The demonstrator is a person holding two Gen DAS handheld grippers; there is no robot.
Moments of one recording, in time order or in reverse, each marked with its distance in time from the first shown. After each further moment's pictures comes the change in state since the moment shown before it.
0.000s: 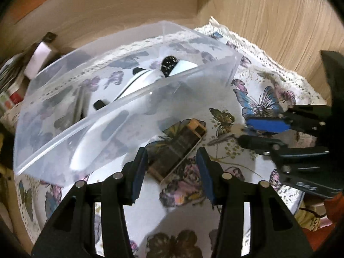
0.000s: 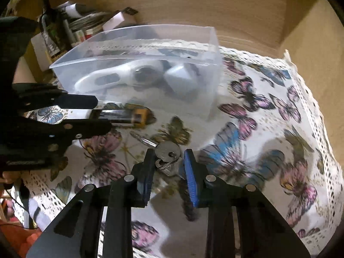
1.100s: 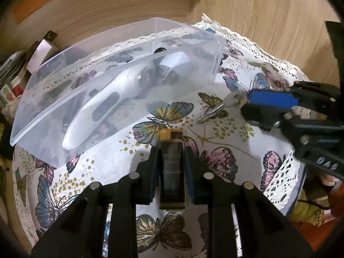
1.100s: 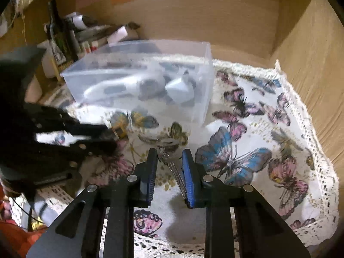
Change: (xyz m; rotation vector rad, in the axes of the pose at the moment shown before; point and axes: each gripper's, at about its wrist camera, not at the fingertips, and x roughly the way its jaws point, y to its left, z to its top) left arm -0.012 -0.011 -0.026 0.001 -0.034 0.006; right arm -0.028 0.013 -0.002 -0.017 -0.118 -0.029
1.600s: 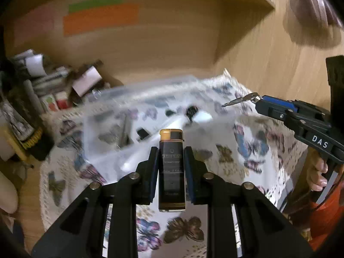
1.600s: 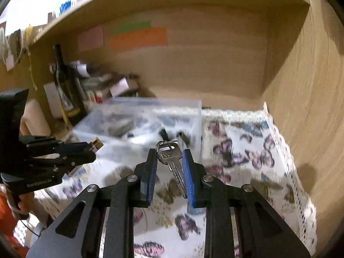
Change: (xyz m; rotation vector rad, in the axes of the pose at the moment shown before) left arm -0.086 0.043 0.013 -0.152 -0.255 0.055; right arm -0.044 -0.005 0.054 0.029 -0.229 0.006
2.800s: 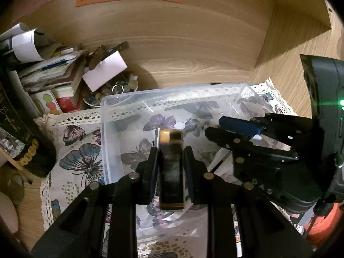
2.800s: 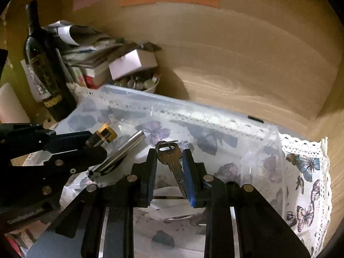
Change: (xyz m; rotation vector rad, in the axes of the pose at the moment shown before) left arm 0.083 0.068 0.040 -0.126 0.108 0.070; right arm 0.172 0.051 0.041 -0.141 0.260 0.065
